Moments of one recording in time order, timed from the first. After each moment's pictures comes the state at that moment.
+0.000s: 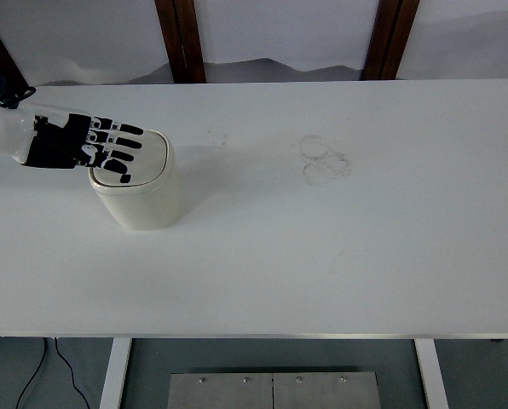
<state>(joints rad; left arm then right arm) -1.56 0.94 0.32 -1.30 -0.19 -0.47 0.32 0.05 0.00 0.22 0.16 -0.38 -0.02 -0.06</state>
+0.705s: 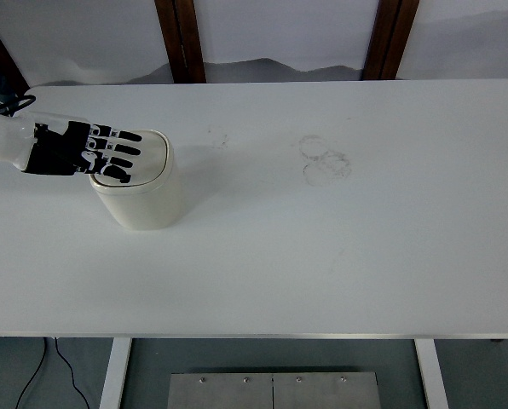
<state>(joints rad) -1.53 0.94 0.32 -1.29 -0.19 -0.47 0.31 0.05 0.00 0.22 0.16 -0.38 -0.02 -0.06</state>
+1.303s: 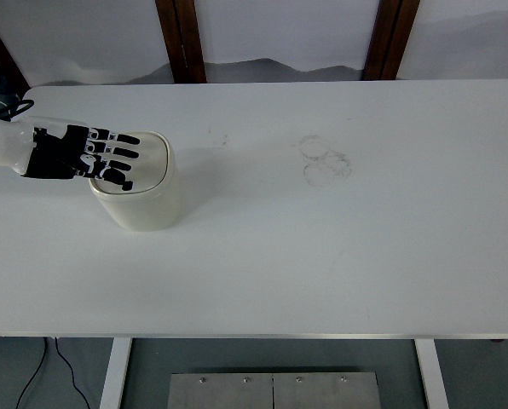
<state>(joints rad) -1.51 0.94 0.32 -1.29 -0.19 -0.47 0.30 0.05 0.00 0.22 0.16 -0.38 -0.02 -0.06</state>
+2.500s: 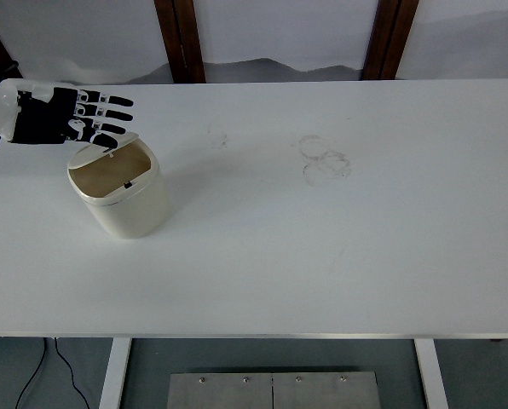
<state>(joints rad) -1.64 0.97 0.31 -1.28 -0.19 -0.48 0.29 0.05 0.00 0.22 0.16 -0.38 -0.02 -0.06</state>
